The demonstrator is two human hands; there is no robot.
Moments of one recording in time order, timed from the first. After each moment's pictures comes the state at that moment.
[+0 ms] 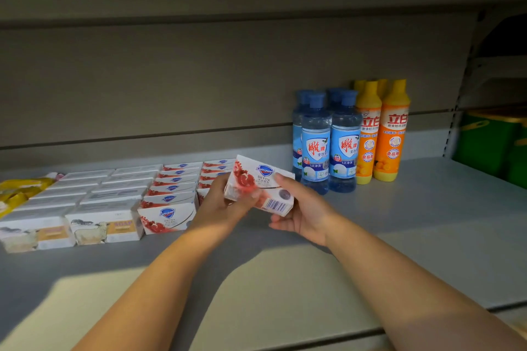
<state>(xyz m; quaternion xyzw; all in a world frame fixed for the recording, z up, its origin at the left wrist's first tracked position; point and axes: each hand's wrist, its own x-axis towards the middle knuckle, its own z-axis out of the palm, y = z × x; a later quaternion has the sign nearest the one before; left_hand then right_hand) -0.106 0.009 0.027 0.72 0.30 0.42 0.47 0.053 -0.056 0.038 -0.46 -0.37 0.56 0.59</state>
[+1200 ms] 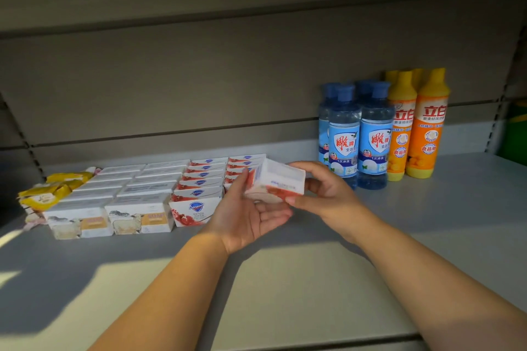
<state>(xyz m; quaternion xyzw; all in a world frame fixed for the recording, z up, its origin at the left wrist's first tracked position) -0.110 0.021 0.031 0.41 0.23 0.28 0.83 0.048 -0.057 0.031 -0.42 -0.61 0.28 0.61</state>
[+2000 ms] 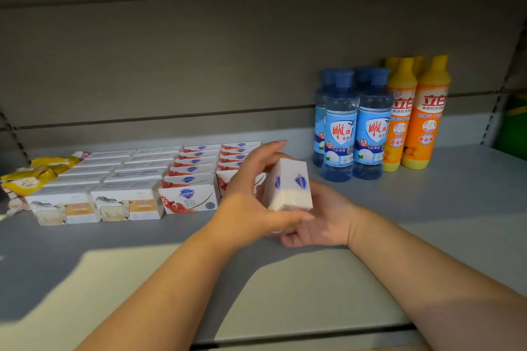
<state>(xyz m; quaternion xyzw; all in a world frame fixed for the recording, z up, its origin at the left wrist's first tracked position) -0.107 -0.025 0.036 0.80 0.13 0.48 0.32 0.050 -0.048 0.019 -0.32 -0.37 0.79 0.38</state>
